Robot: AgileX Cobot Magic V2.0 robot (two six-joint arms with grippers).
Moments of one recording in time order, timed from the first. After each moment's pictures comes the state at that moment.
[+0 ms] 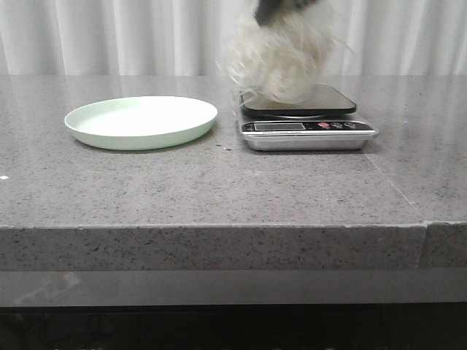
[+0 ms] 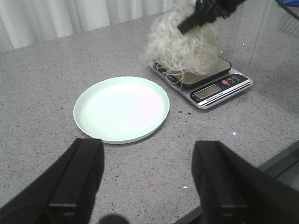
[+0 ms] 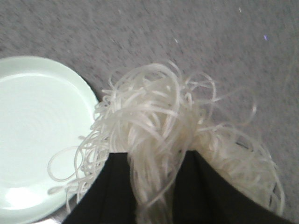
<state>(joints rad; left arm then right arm) -0.58 0.55 -0.77 0.06 0.64 -0.02 0.46 1.81 -1.76 0.01 0.70 -0.02</state>
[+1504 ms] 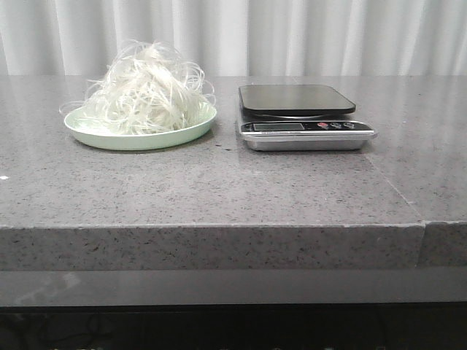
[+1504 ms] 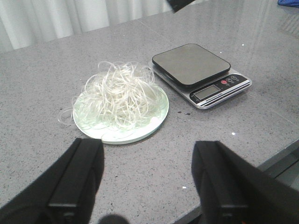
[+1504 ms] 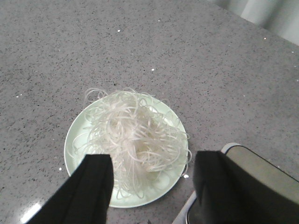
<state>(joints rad) -0.58 0.55 -0.77 0.06 0.64 -0.02 0.64 1.63 -1.74 0.02 0.74 -0.02</state>
